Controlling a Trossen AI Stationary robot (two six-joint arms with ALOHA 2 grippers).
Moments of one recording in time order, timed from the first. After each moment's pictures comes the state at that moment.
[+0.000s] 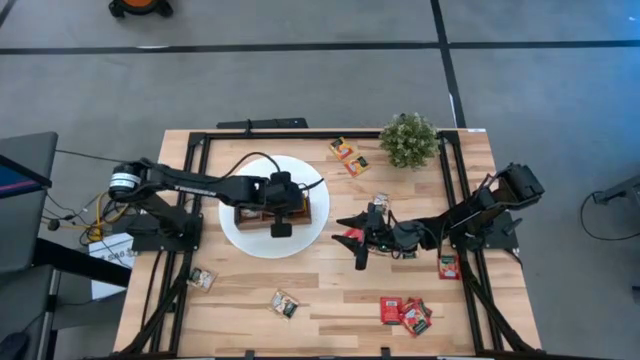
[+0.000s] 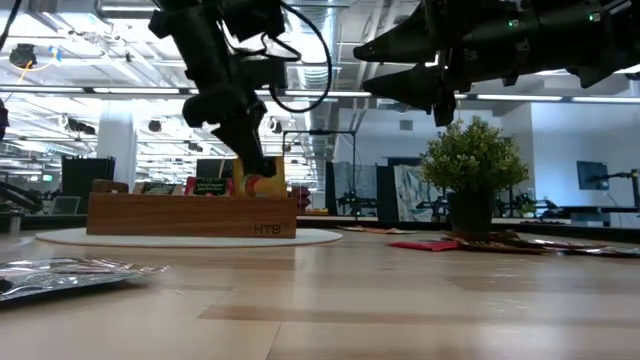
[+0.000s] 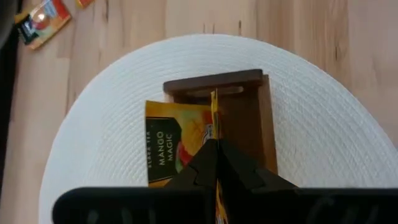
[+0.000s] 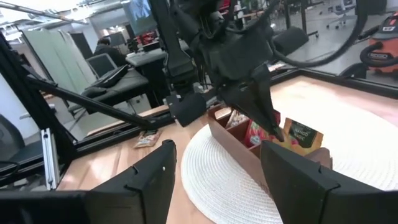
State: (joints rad) left arm 0.07 1.55 1.00 -0.47 -0.23 0.14; right arm 0.33 1.60 0.54 0.98 0.52 0.28
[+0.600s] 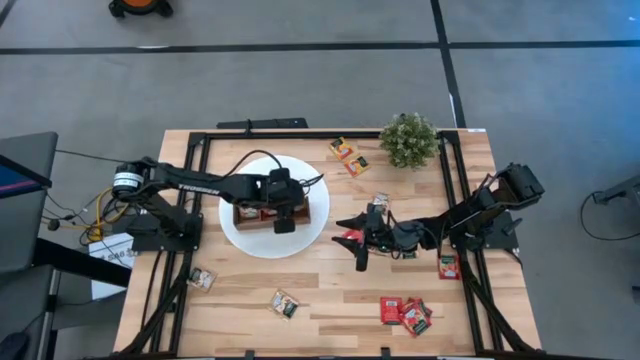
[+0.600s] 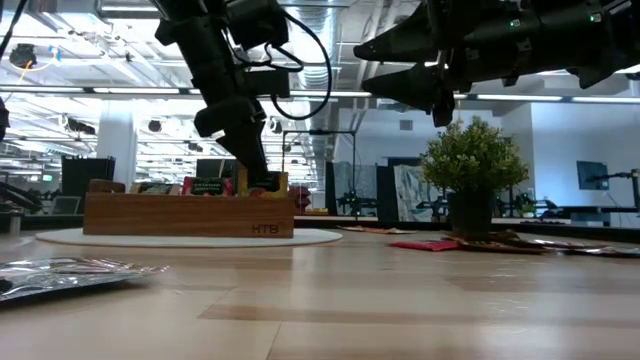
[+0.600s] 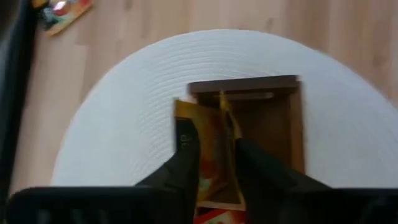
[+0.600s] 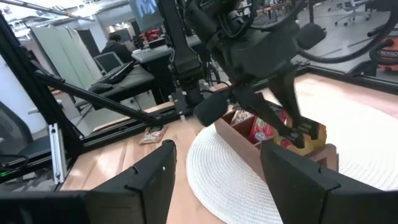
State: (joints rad) left arm 0.09 1.57 1.00 -0.45 -0.28 0.11; right arm 0.33 1.60 0.54 0.97 0.49 0.28
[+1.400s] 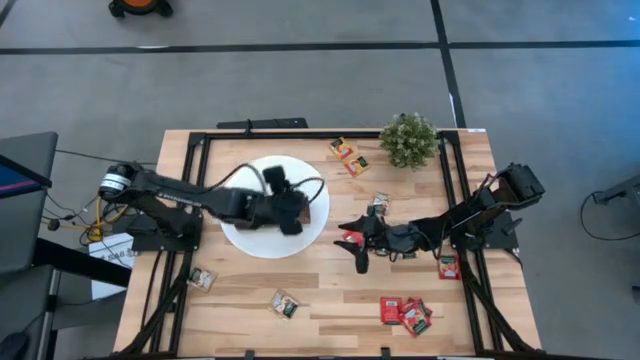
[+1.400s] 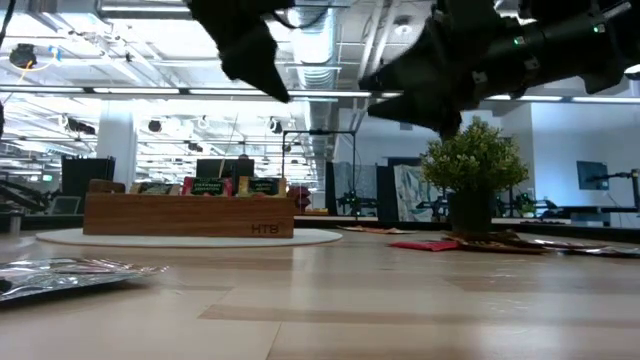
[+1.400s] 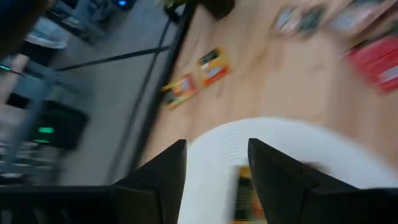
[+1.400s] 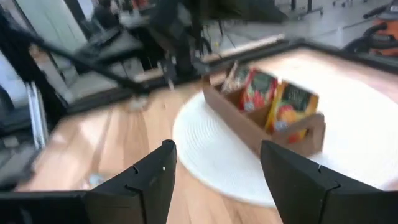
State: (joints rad) left arm -0.15 1.48 1.10 -0.43 -0.76 0.06; right arm 0.34 1.59 0.54 0.81 0.49 0.29
